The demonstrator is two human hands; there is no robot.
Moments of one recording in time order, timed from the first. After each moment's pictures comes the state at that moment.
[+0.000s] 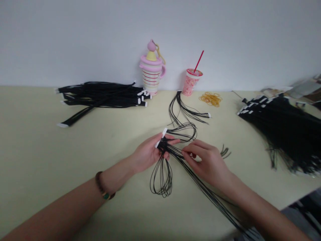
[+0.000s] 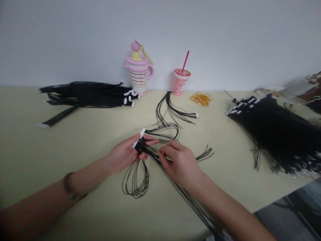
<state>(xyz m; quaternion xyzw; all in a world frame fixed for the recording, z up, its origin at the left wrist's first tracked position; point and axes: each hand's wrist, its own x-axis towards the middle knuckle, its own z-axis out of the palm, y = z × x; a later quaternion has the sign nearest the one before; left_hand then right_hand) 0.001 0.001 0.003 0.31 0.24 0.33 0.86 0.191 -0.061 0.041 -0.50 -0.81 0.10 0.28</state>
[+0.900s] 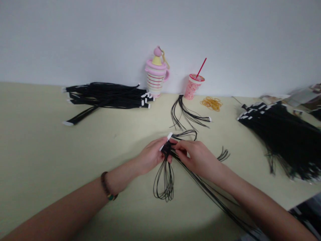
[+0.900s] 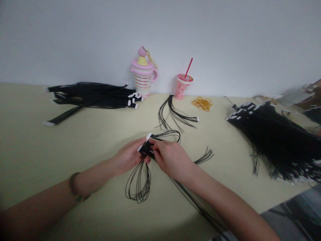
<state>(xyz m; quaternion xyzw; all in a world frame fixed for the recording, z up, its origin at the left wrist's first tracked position) 0.008 -0.003 -0.009 0.34 0.24 0.38 0.83 0.167 -0.037 0.053 -0.51 -0.83 0.16 0.17</state>
